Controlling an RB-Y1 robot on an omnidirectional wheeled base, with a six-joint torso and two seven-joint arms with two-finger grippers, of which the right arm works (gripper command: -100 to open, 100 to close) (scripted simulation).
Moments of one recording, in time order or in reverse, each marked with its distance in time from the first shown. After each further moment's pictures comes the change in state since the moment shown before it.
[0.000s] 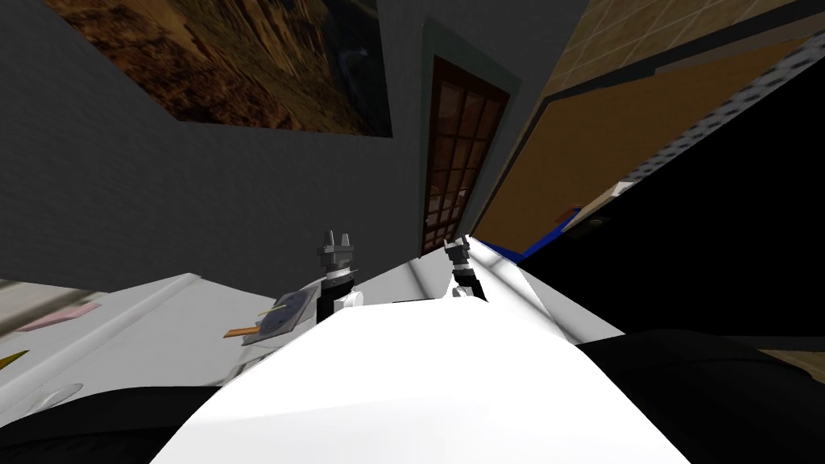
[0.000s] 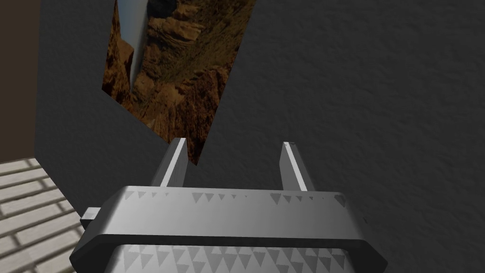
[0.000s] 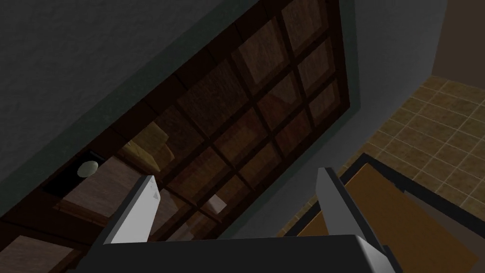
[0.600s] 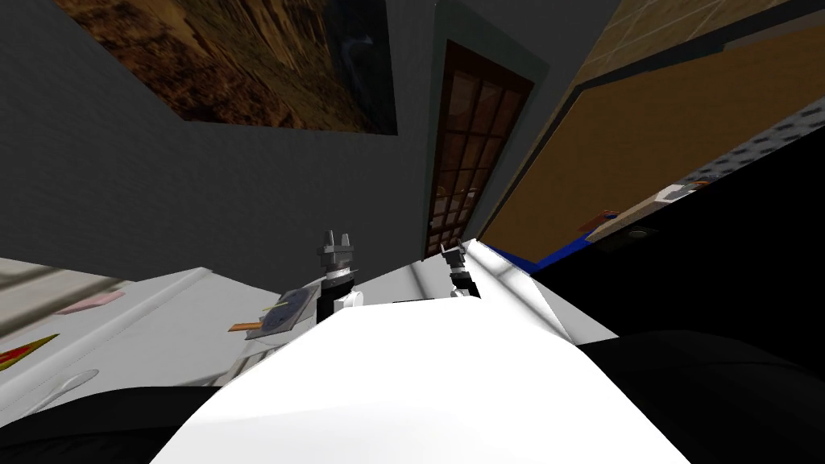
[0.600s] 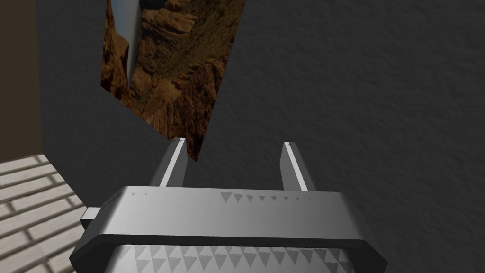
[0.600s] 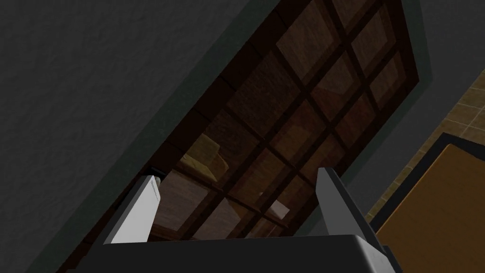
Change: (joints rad) arm -0.031 -0.042 0.052 0.138 -0.079 -0.064 -0.131
